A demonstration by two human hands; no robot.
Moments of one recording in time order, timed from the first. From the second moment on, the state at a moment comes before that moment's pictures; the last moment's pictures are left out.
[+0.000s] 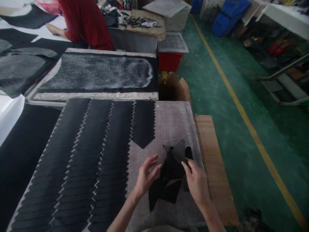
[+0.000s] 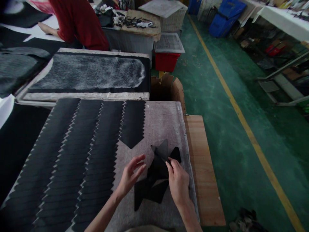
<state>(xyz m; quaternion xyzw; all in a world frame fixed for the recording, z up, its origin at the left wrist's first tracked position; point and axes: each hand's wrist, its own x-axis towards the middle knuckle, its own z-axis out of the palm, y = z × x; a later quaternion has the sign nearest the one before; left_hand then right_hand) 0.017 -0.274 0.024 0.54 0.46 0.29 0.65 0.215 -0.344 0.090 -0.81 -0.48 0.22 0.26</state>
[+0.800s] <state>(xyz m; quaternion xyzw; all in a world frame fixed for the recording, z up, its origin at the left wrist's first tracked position) -0.015 -0.251 0.044 0.39 0.28 0.07 0.88 0.183 -0.316 0.058 -0.70 -0.45 0.48 0.27</state>
